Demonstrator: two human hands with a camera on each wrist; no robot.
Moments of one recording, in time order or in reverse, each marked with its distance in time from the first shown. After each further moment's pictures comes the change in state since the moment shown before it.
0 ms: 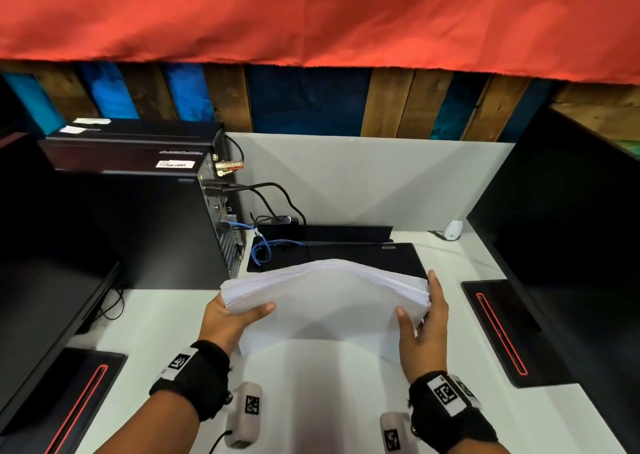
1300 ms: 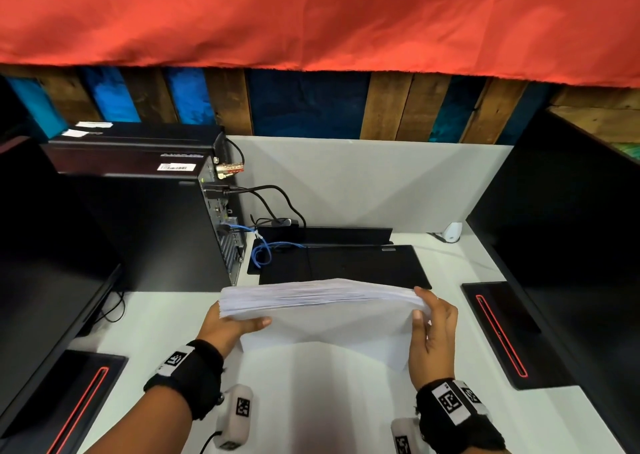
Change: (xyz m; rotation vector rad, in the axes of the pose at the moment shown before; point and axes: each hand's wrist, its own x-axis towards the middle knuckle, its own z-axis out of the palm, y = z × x) left_hand 0.014 -0.014 -0.018 0.234 -0.099 -0.017; right_hand -0.002 0.010 -0.008 -0.169 0.028 -0.148
